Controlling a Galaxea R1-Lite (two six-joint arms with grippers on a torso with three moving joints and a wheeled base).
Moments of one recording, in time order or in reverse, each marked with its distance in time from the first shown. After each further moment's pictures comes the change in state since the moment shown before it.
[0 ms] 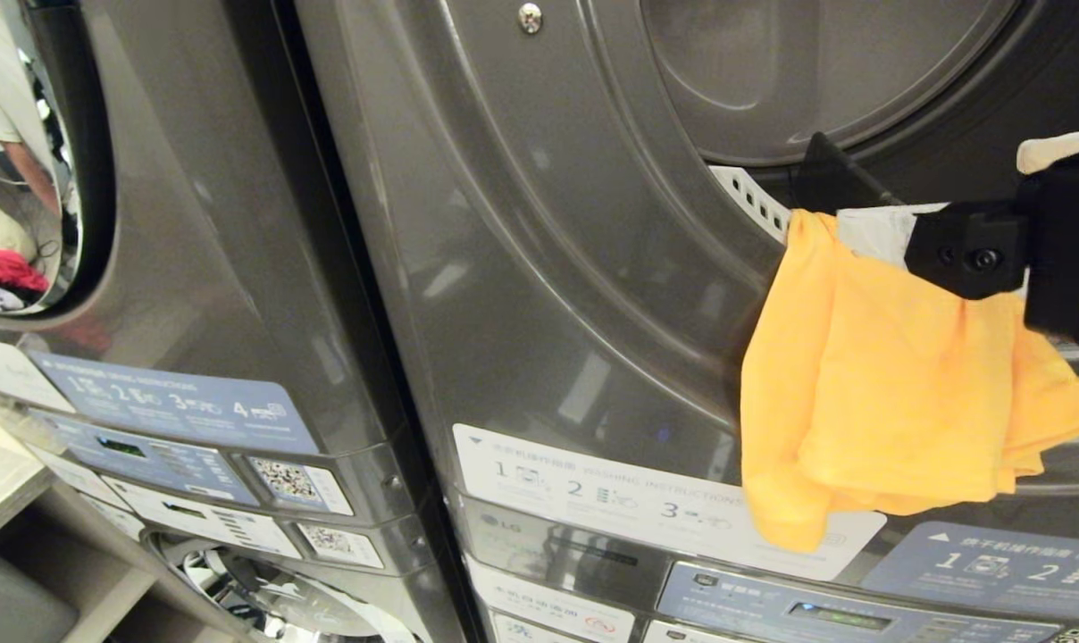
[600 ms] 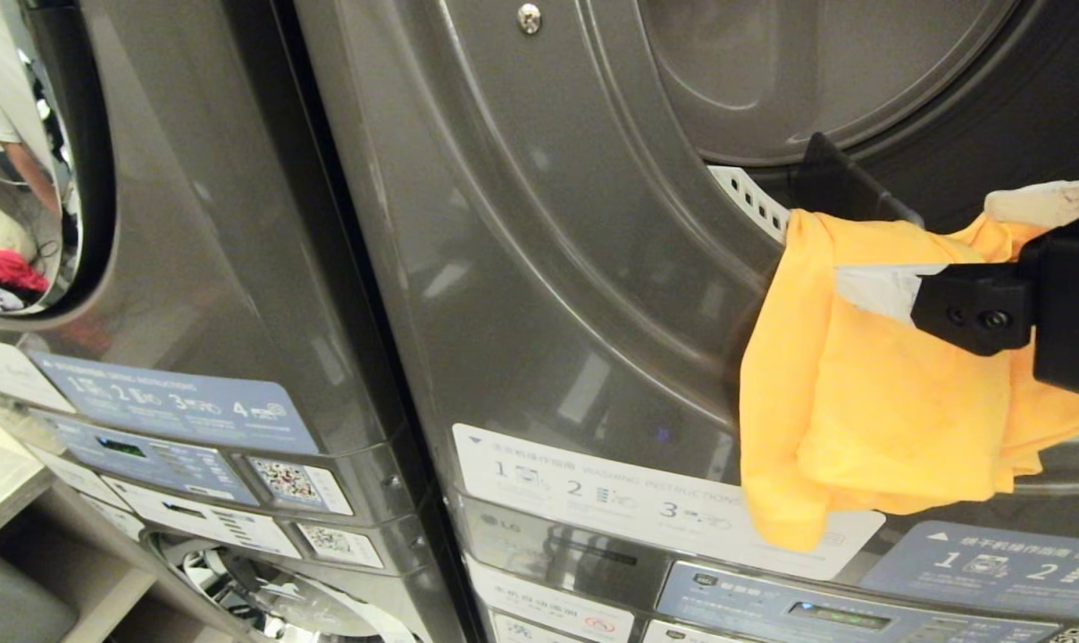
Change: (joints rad) left arm 0.000 0.000 0.000 0.000 0.000 0.000; right arm -0.117 -0.044 0.072 0.013 0.233 -0.001
